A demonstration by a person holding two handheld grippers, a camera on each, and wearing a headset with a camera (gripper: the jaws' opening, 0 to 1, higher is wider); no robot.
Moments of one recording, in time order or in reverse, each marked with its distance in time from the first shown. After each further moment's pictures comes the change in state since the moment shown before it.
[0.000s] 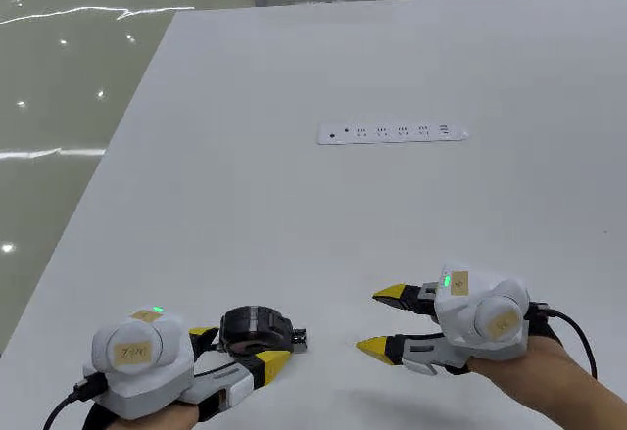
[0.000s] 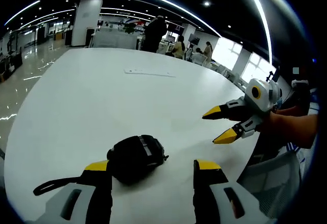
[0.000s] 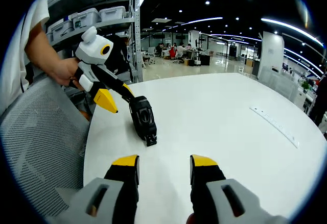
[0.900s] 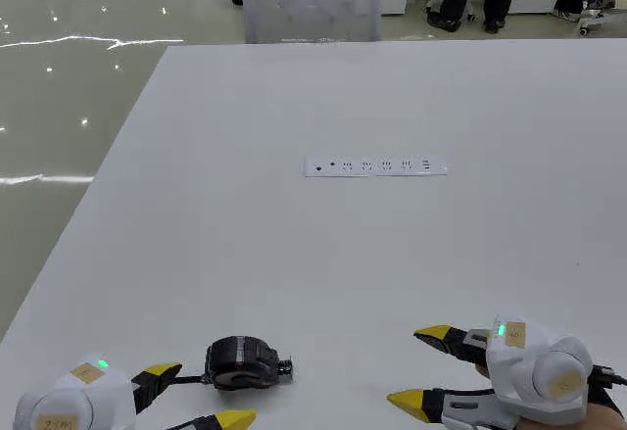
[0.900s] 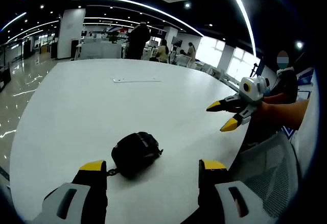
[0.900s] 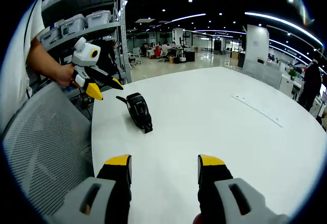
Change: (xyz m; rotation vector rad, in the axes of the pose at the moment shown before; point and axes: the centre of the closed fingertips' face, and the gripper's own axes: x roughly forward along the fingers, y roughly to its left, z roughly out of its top) left arm -0.033 0.001 -0.001 0.114 -0.043 -0.096; right arm -0.058 0.002 -0.020 0.098 0.014 -0.096
